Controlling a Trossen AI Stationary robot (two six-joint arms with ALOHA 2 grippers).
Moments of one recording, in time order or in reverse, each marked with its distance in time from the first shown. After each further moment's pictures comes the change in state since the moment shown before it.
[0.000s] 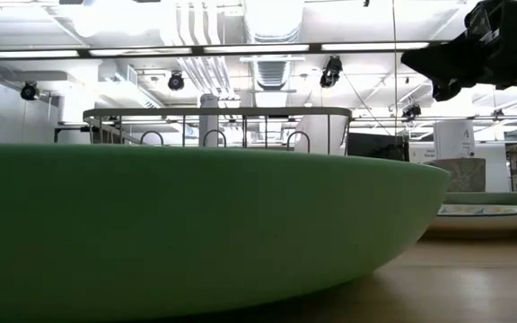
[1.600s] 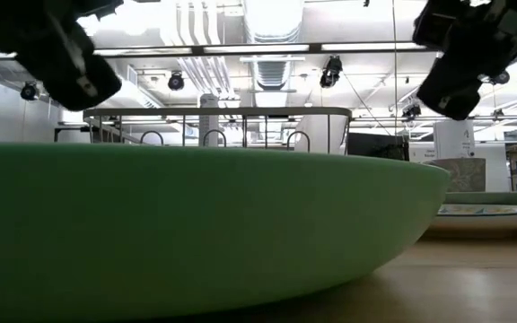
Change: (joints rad) left arm -0.991 0.464 -0.155 -0.785 -0.745 -0.213; right arm 0.333 0.547 0.472 -0.701 0.000 0.606
